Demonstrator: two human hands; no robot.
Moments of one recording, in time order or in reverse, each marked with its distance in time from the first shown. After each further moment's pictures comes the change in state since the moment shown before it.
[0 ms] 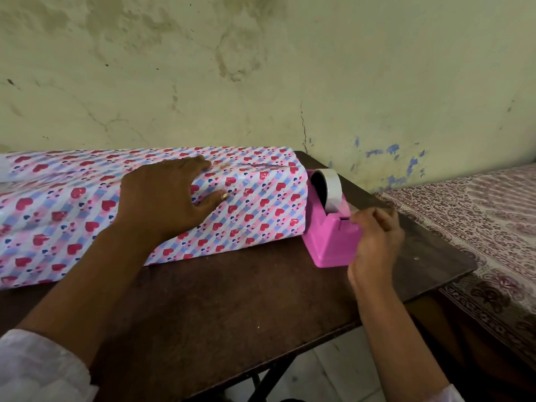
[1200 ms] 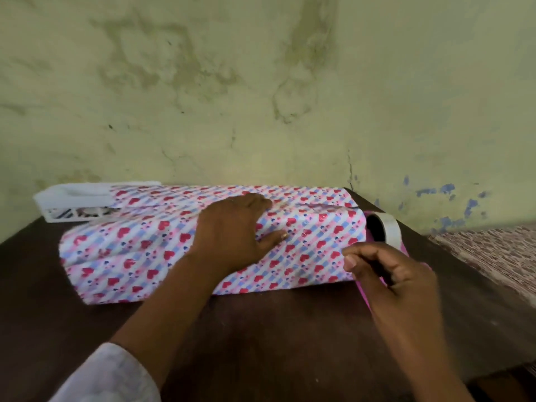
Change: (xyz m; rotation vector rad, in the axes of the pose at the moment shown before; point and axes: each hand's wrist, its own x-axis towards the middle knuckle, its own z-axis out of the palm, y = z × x) left_hand -0.001 -0.010 0.003 -0.041 0.039 0.126; right_hand -0.056 -0.041 0.027 -0.399 -0.490 -0.487
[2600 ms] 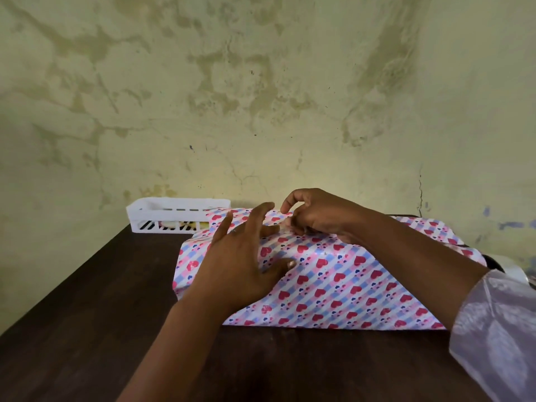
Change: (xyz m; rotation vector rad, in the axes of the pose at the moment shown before) left_hand -0.049 -0.108 -0.017 -0.284 0.093 -0.135; right_hand 0.133 -0.087 0.186 -0.091 -0.906 0.235
